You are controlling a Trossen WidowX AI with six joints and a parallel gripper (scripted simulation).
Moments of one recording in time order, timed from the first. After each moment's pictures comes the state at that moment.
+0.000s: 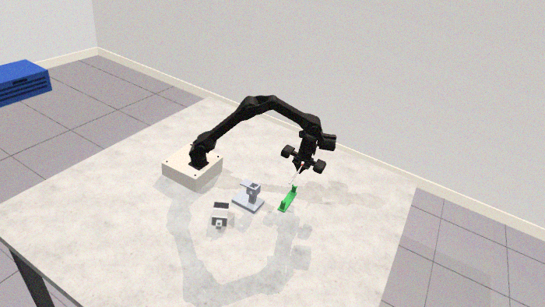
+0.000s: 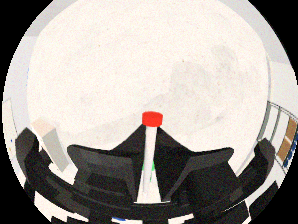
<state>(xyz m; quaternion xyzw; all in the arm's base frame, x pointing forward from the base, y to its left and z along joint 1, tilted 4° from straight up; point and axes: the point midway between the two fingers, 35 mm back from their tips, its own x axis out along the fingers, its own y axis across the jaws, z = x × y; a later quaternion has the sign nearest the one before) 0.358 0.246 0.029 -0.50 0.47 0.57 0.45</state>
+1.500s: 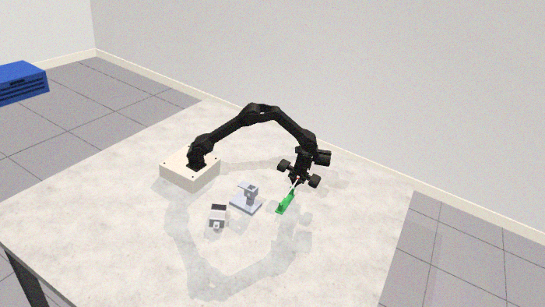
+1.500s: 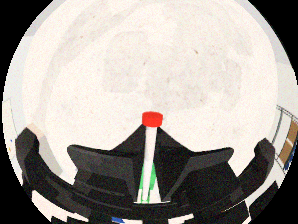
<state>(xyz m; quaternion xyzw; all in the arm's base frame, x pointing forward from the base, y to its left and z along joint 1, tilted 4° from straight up) 0.360 0.244 -0.034 -0.50 0.48 0.57 0.45</state>
